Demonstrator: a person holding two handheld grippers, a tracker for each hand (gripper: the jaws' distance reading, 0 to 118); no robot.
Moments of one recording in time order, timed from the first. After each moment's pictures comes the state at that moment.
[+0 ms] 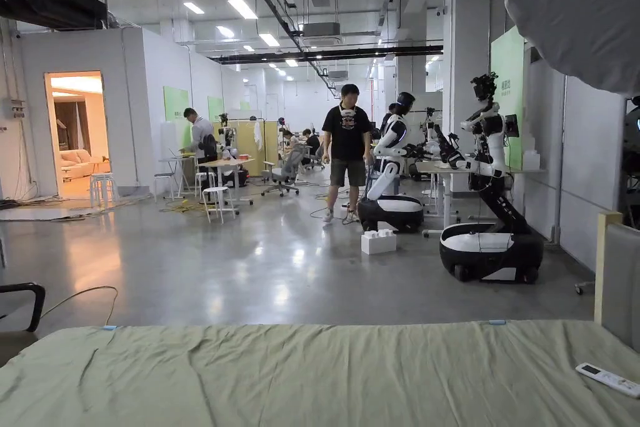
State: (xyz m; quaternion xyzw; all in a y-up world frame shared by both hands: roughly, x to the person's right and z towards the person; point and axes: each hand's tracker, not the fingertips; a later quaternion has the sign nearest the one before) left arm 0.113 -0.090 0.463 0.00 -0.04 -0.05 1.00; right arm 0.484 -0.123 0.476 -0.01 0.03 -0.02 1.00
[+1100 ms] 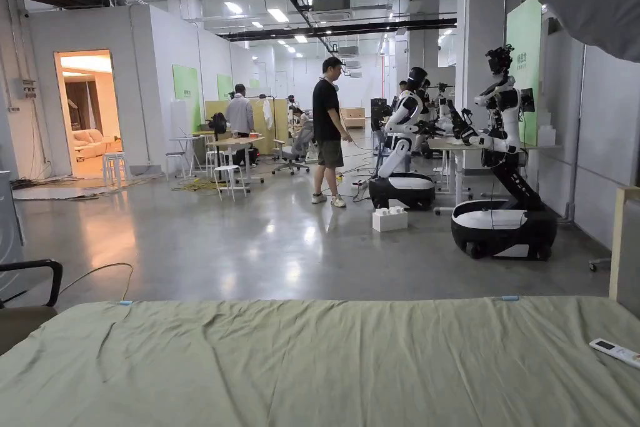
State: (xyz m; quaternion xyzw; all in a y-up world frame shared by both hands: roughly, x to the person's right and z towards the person) left arm 0.118 -0.092 0.454 -0.01 -0.03 -0.05 1.00; right arm 0.479 -0.135 0.465 -0.04 0.01 0.00 1.00
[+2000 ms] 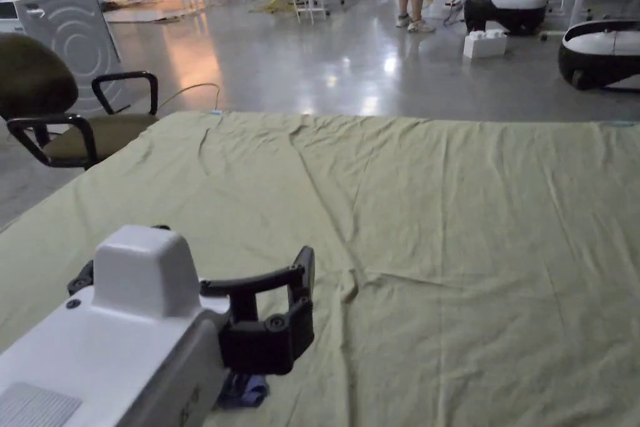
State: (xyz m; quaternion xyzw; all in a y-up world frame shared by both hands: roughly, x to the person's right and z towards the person) left arm 0.096 -0.090 0.447 -0.05 -0.05 -0.02 1.00; right arm 0.483 -0.123 0.467 -0.04 0.00 -0.06 1.00
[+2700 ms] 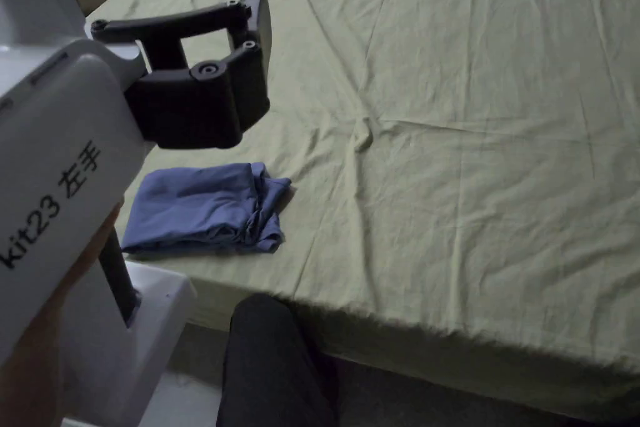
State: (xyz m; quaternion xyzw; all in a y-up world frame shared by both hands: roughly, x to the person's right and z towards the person) left arm 0.086 -0.058 0.448 -0.03 -0.02 -0.05 1.00; right arm 0.461 -0.112 0.453 -0.06 0.01 -0.02 1.00
